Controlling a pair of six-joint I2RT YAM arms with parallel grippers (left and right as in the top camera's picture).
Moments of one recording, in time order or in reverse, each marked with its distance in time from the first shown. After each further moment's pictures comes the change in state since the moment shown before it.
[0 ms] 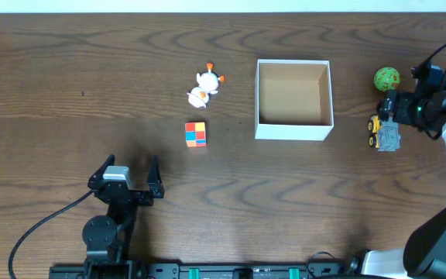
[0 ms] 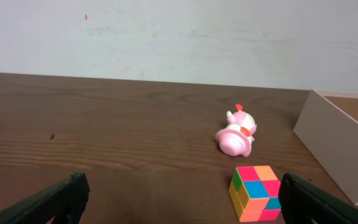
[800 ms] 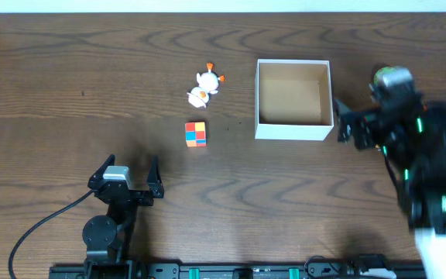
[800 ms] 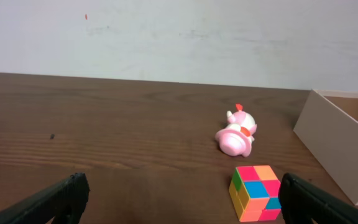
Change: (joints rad) left arm 0.000 0.000 0.000 0.000 0.000 0.000; right arm 0.410 -0.600 -0.195 0.214 -0.019 -0.016
